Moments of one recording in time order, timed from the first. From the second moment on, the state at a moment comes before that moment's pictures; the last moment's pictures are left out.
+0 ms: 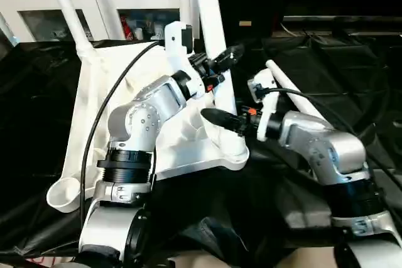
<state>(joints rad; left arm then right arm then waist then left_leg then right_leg) -0.78 -0.01 0.12 0.22 -0.59 0.69 -0.41 -0.56 -0.30 0.09 0.09 0.44 0.72 0.79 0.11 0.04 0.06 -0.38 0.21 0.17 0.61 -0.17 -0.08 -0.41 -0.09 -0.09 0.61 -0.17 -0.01</state>
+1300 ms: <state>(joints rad) -0.75 0.04 -0.01 0.13 -0.57 0.70 -0.57 -0.58 -0.42 0.15 0.08 0.47 0.90 0.91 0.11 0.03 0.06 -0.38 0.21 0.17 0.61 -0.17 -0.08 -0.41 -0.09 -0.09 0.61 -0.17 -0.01</state>
